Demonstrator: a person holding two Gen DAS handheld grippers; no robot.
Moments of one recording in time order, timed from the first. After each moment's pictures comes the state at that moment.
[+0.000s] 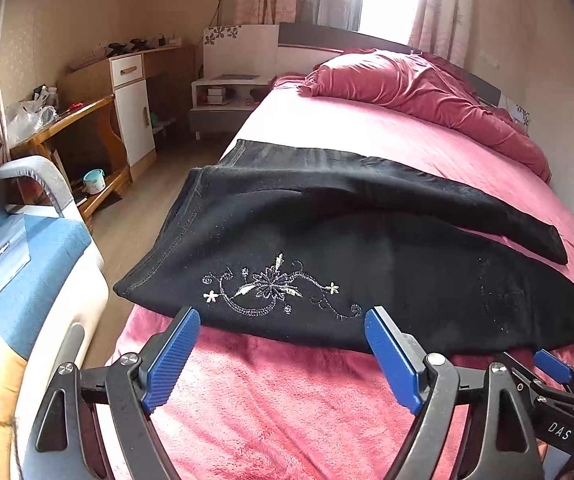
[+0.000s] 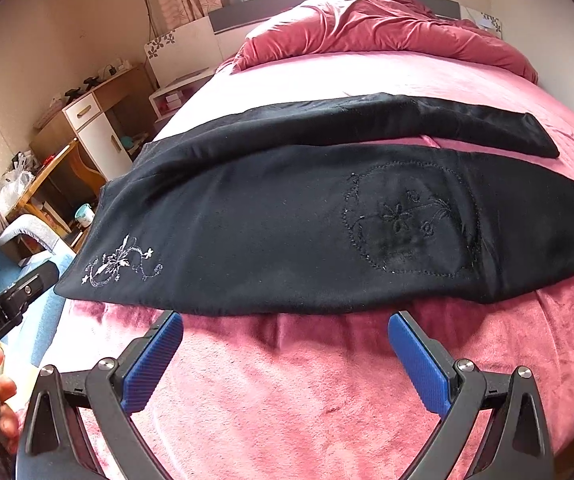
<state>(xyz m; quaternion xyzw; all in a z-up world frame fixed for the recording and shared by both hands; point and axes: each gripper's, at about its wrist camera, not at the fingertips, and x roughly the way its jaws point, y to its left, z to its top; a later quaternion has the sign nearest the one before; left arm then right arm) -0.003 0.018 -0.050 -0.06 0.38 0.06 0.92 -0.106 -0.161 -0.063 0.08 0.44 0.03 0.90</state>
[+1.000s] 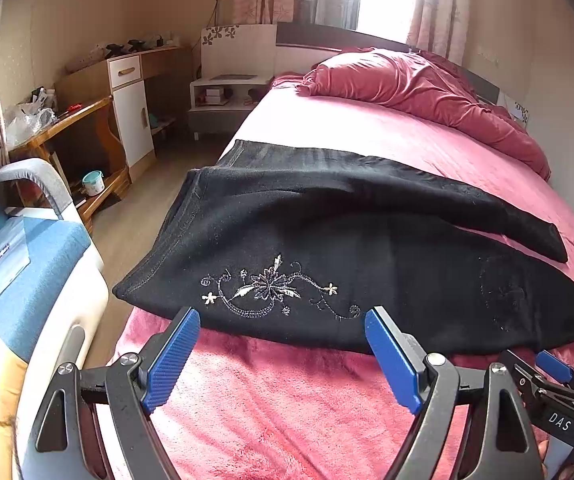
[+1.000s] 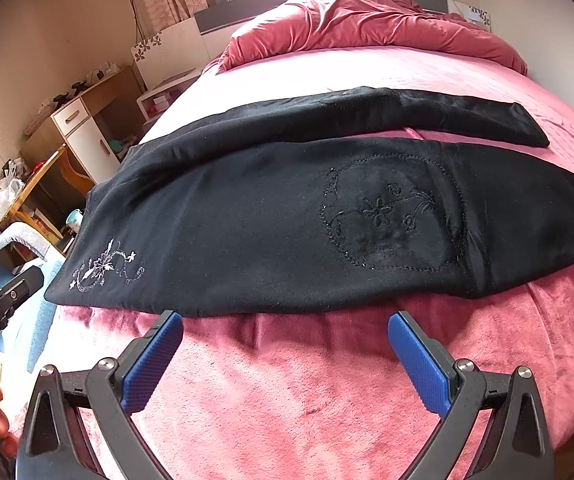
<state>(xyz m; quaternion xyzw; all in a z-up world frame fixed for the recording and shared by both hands) -0.002 0.017 -0.046 -0.06 0.38 0.06 0.92 -0.104 -0.174 -0.066 0.08 0.44 0.02 0.89</state>
